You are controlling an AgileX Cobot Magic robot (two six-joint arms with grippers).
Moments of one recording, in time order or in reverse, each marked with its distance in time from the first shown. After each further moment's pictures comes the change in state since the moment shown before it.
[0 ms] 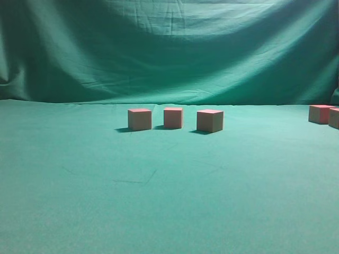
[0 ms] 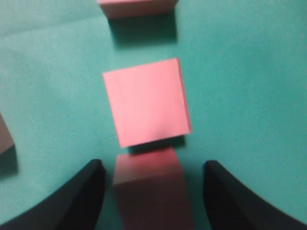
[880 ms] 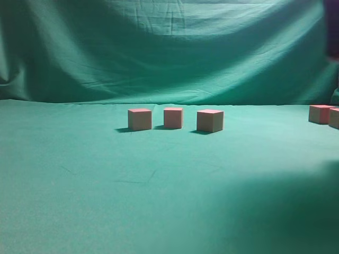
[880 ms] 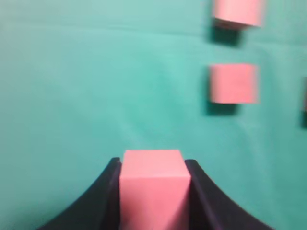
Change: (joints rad) left arm 0.000 0.000 0.000 0.000 0.000 0.000; right arm 0.358 -0.194 -0.162 0.142 0.310 -0.052
